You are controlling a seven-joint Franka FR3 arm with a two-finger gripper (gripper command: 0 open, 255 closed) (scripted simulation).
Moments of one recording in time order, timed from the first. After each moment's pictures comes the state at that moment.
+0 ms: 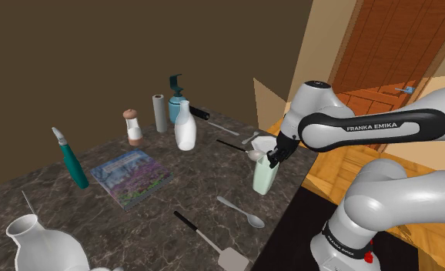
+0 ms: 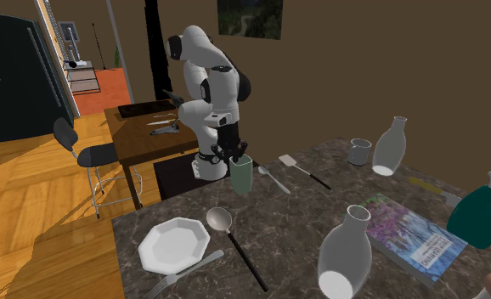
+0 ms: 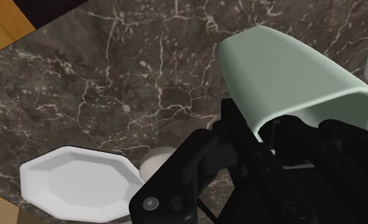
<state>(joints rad) -0.12 -0.96 0.00 -3.04 0.00 2.25 0.21</state>
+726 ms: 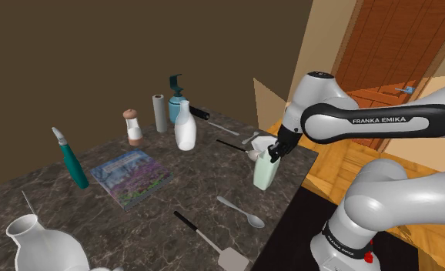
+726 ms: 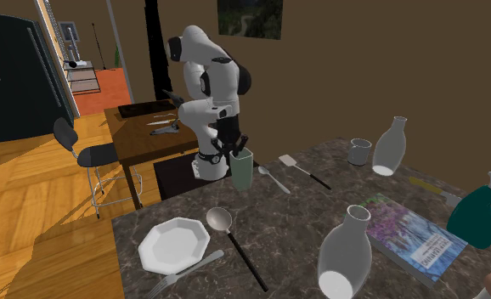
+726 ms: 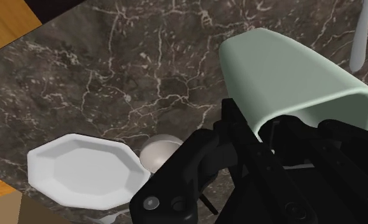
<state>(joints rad) -0.12 -1.00 0.00 -2.98 0.00 2.16 0.22</state>
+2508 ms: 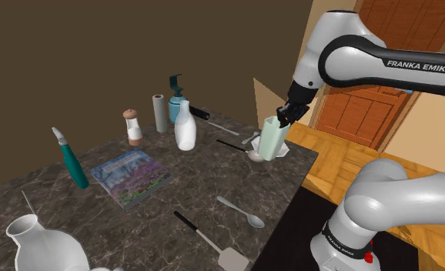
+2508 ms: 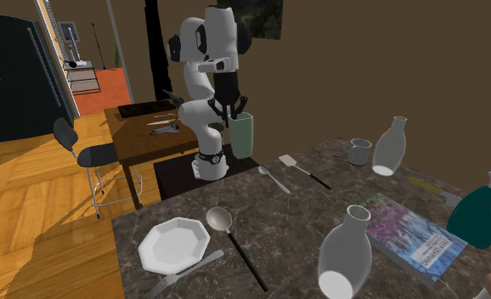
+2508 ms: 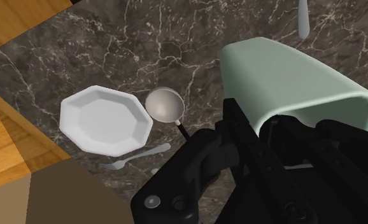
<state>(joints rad) -0.12 -1.00 0.00 -2.62 0.00 1.79 0.22</state>
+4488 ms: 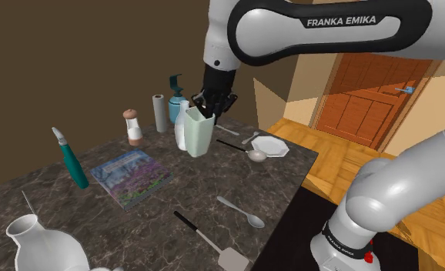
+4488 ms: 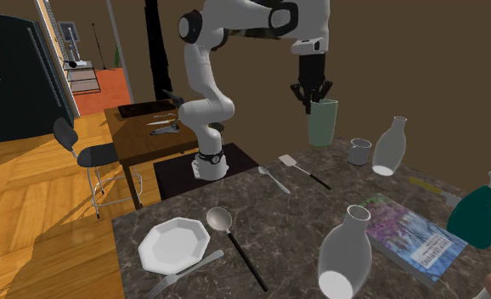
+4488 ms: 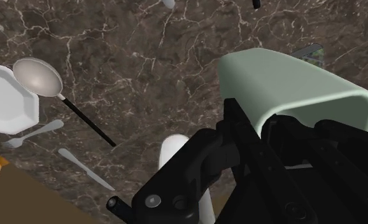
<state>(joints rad) -0.08 -0.43 0.42 -2.08 0.10 1.84 0.64</state>
